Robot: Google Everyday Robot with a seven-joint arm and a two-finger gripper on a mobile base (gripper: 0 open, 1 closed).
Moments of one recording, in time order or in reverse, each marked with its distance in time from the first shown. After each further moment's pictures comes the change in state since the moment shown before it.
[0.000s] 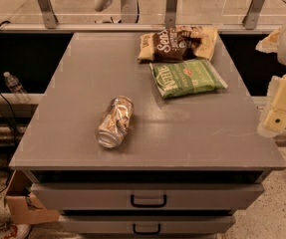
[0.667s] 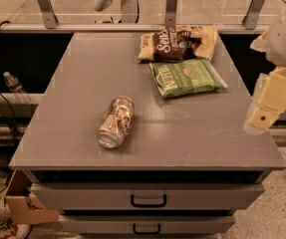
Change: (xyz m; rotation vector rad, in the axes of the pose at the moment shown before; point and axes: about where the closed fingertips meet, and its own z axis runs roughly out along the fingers) arm -0.016 0.003 0.000 0.008 0.010 0.038
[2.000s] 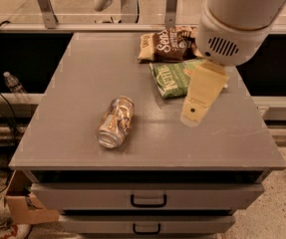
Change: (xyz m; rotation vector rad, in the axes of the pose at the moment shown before) arm -0.079 0.014 0.004 0.103 0.126 0.162
